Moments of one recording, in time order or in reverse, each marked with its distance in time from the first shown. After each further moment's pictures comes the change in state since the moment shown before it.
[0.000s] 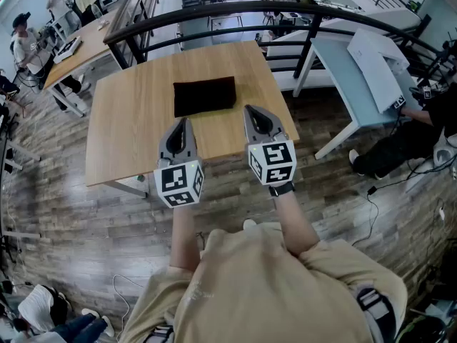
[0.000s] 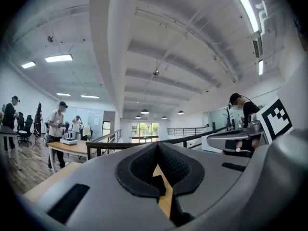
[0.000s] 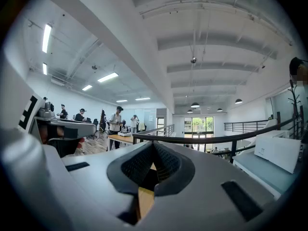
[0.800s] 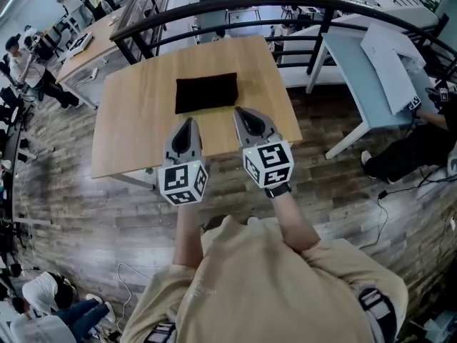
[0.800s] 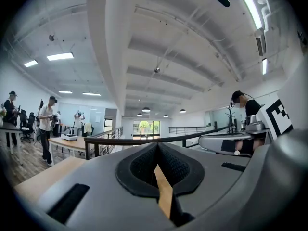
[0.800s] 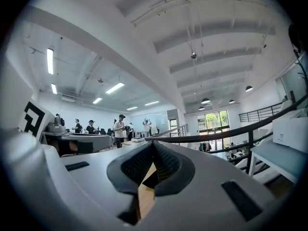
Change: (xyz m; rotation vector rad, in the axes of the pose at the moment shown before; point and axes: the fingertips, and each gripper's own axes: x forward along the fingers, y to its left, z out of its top) left arm 0.025 -0.060 -0.017 -0.031 0.016 0.023; right arm -0.010 -0.023 -0.011 0.113 -0.055 0.166
